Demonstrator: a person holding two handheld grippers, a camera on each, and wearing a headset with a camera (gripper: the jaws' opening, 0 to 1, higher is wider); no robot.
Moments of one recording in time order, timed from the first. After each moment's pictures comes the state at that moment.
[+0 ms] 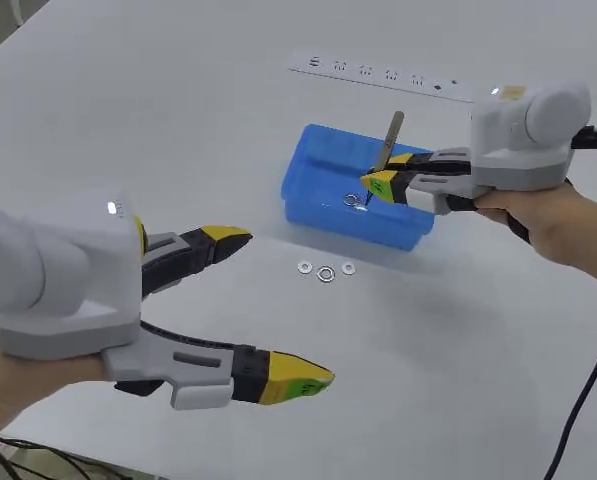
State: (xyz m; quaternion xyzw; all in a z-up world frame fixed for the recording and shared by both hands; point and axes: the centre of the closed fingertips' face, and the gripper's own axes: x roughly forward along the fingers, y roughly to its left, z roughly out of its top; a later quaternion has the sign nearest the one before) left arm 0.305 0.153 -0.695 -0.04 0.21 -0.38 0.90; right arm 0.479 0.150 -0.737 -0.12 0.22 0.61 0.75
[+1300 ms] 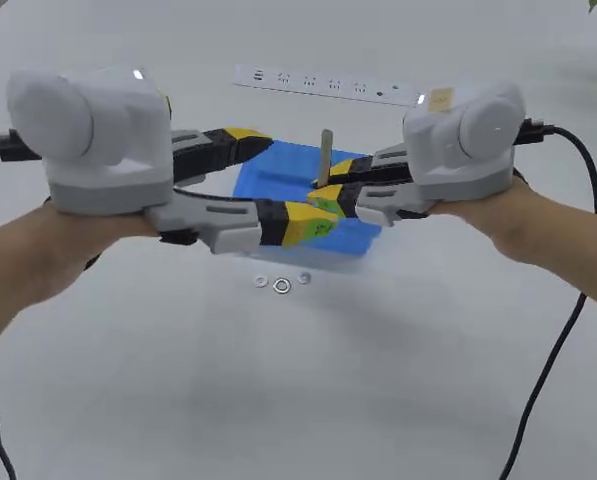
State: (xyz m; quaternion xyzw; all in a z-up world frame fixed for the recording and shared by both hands) left arm 0.426 0.138 -0.648 0.00 0.14 -0.41 0.90; right arm 0.446 0.151 -0.715 -0.21 0.16 0.65 0.71
